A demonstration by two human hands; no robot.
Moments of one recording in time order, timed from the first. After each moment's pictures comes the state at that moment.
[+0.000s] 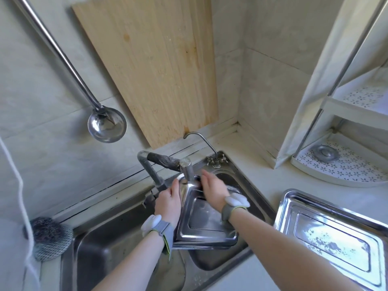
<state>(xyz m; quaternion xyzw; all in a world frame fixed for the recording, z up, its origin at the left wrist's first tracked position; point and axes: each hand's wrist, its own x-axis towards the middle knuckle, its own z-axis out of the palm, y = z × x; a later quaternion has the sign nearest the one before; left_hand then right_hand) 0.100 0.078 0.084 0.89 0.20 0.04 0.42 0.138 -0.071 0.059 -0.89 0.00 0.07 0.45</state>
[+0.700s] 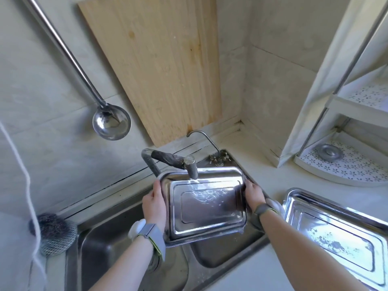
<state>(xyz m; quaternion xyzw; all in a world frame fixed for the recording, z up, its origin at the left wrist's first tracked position) 0.088 0.109 0.083 0.75 0.33 0.07 0.56 0.133 -0.152 0.015 -0.78 0.29 0.12 0.54</state>
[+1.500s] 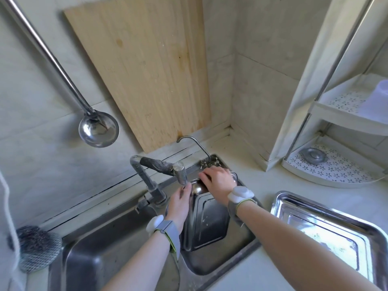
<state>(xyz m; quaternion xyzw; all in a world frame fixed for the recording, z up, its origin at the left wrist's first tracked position) 0.103 0.043 0.072 0.77 0.20 -0.11 0.60 0.152 -0.104 0.074 -0.96 -0.10 -0.04 0.28</state>
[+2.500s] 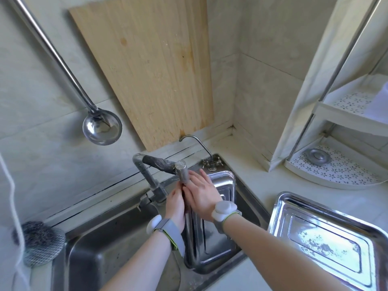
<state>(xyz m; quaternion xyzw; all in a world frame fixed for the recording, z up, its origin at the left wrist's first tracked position) 0.106 0.041 0.083 0.59 0.30 -0.07 0.75 0.120 -0.061 0.067 -0.92 -0.26 -0.06 0.28</state>
